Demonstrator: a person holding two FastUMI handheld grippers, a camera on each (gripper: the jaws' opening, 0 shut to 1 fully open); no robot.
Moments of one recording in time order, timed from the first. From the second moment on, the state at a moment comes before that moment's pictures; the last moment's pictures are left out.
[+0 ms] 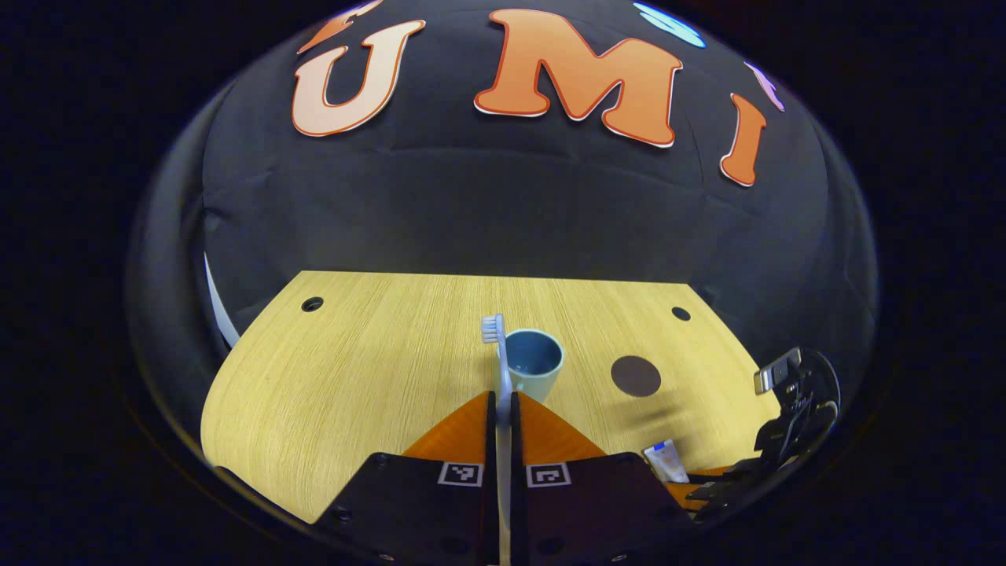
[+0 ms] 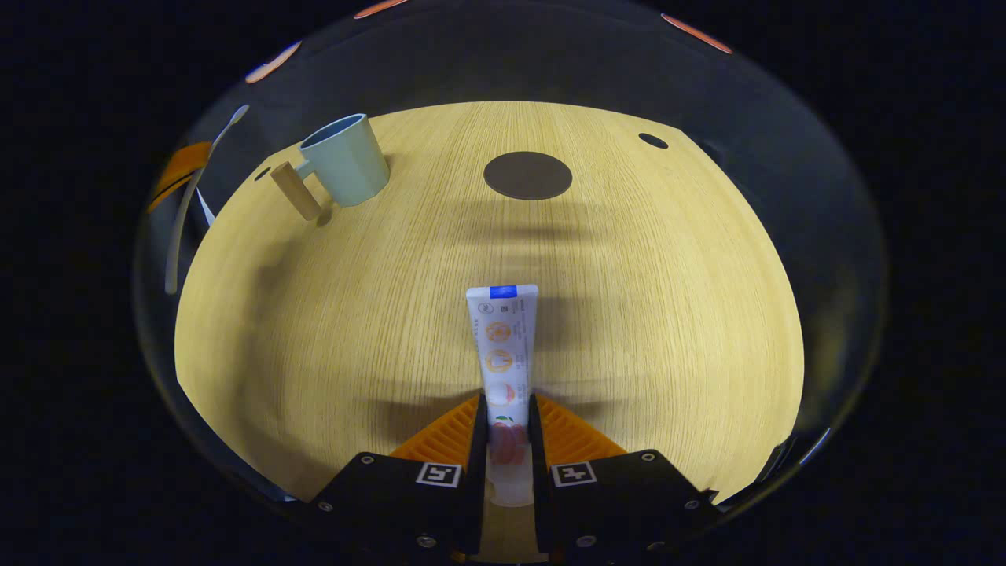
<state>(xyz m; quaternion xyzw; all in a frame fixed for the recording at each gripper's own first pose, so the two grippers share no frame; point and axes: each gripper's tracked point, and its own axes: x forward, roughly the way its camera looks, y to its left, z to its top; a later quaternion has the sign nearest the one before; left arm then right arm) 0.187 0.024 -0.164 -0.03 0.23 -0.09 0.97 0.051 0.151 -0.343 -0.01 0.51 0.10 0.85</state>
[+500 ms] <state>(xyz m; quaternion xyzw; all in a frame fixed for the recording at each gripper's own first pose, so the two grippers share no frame) 0.256 -0.002 -0.122 -0.06 0.15 -0.13 0.98 0.044 0.151 -0.313 0.06 0.49 0.11 0.87</state>
